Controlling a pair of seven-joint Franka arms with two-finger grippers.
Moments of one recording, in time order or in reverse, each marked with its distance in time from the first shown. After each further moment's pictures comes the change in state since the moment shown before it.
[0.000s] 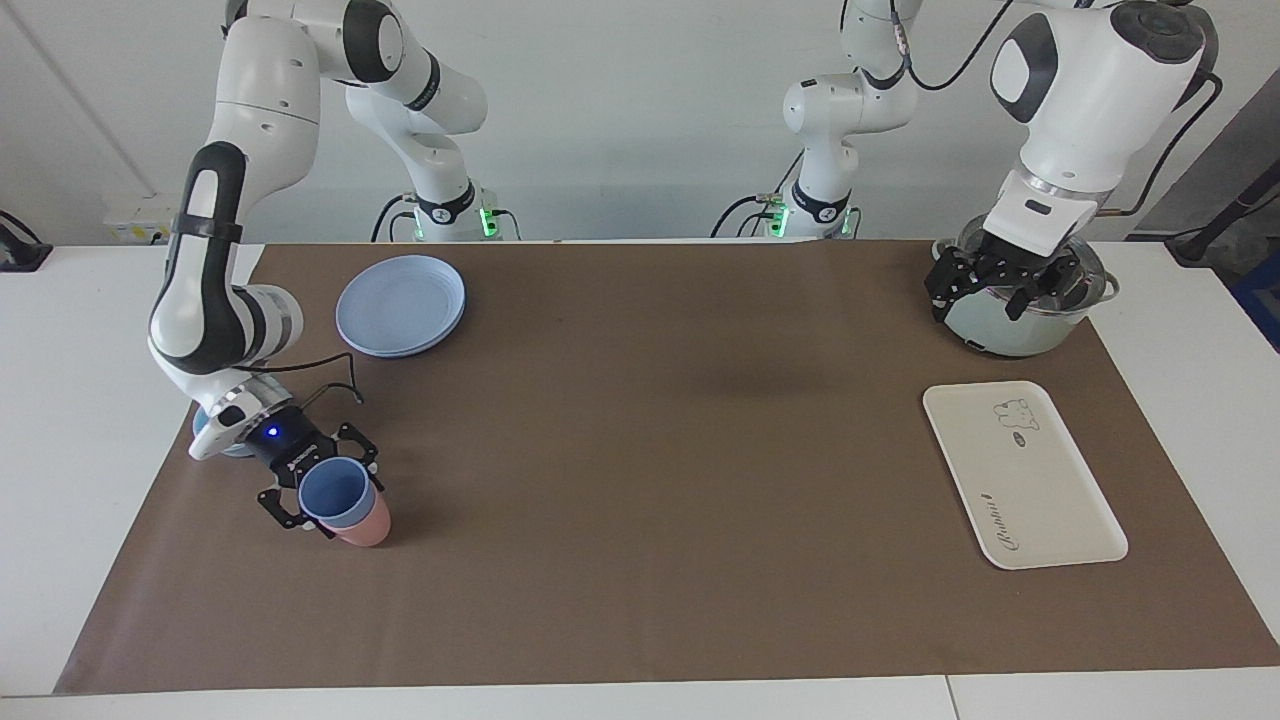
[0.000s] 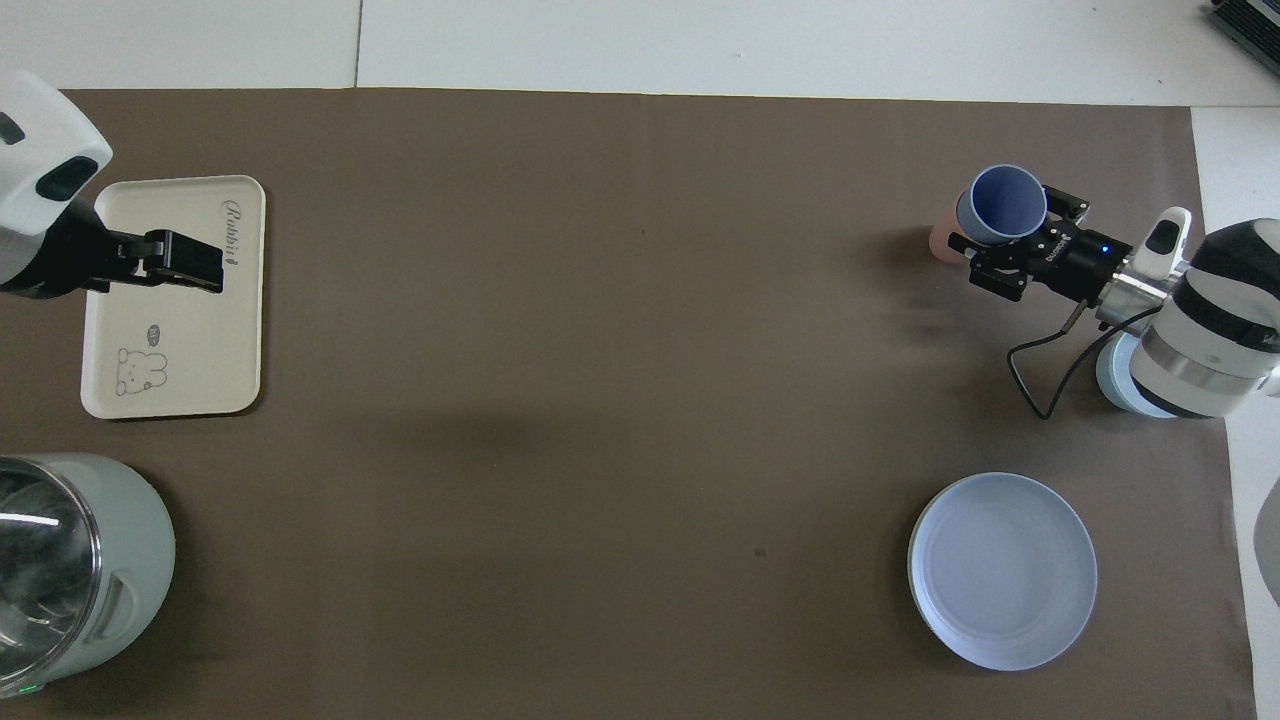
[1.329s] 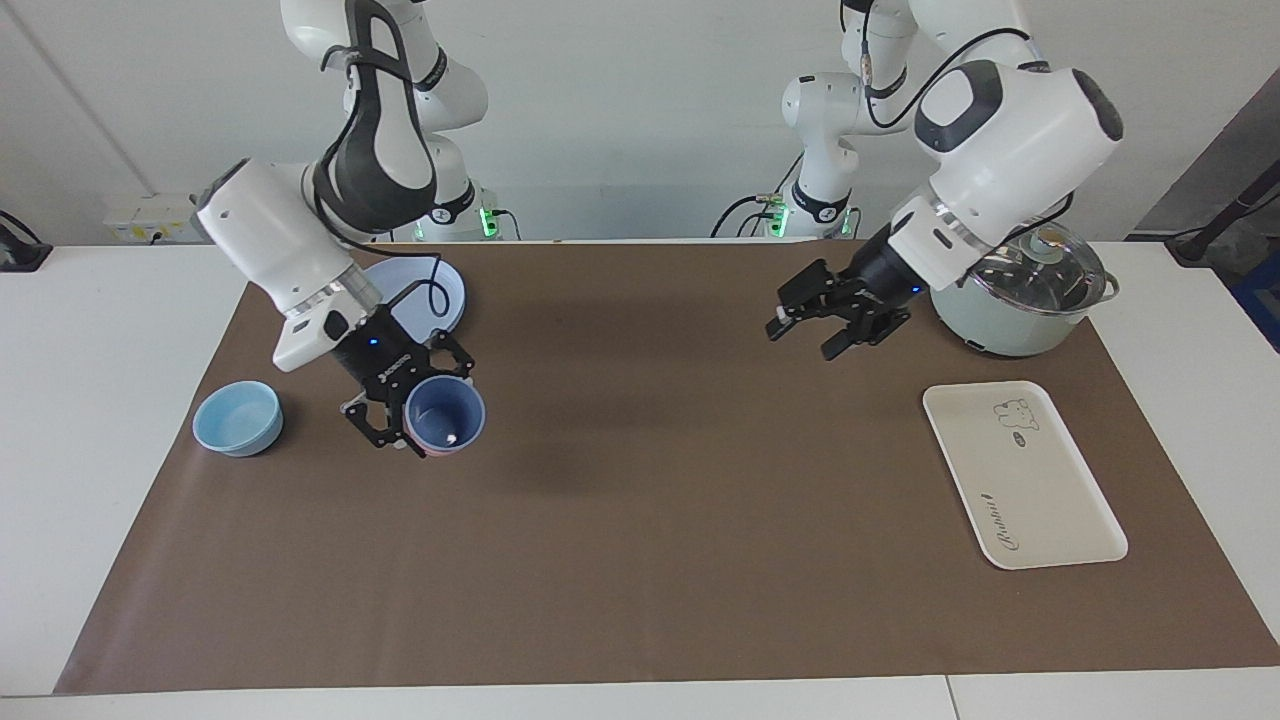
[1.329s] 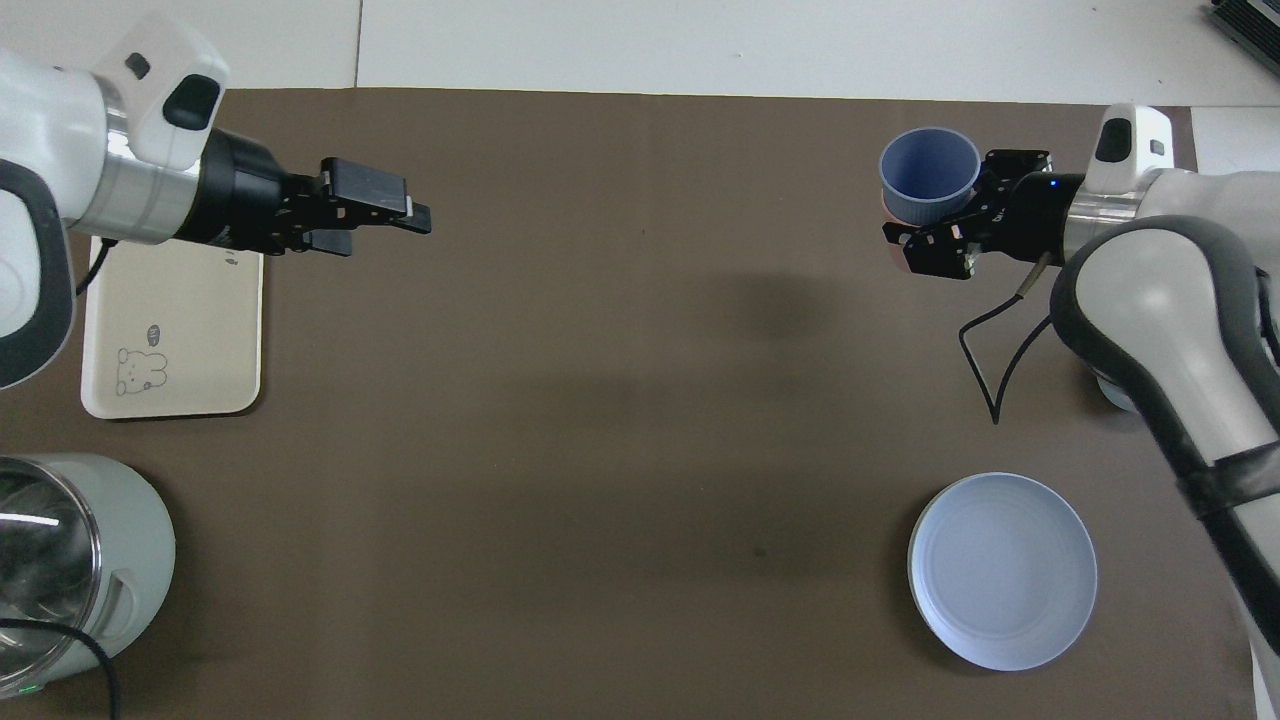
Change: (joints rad) left arm -0.208 0.211 -0.014 0.169 -0.598 0.207 -0.195; right arm 0.357 -0.324 0.003 0.010 -0.950 0.152 1.100
